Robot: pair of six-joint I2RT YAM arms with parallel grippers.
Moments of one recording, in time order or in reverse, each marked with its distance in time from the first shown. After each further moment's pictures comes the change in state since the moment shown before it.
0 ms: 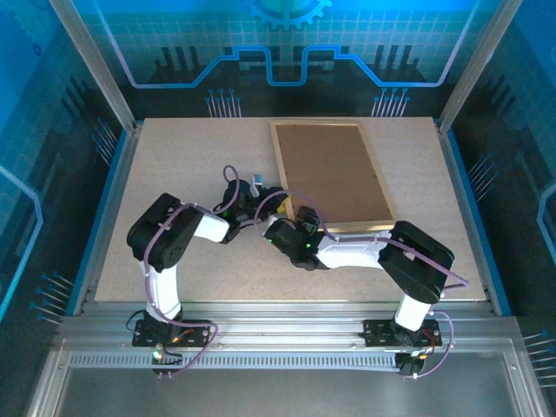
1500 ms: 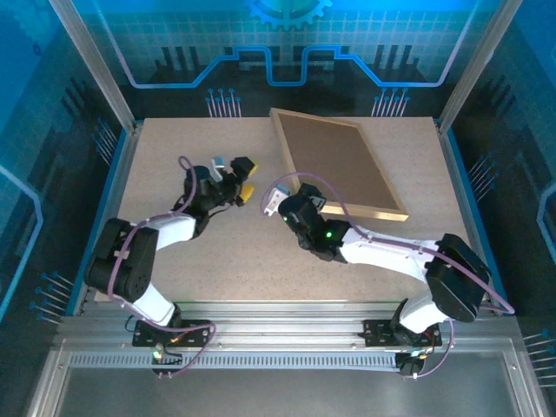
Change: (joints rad) left arm 0.244 -0.344 -0.076 -0.211 0.030 0.061; right arm -0.053 -0.238 0.077 0.054 0.053 -0.234
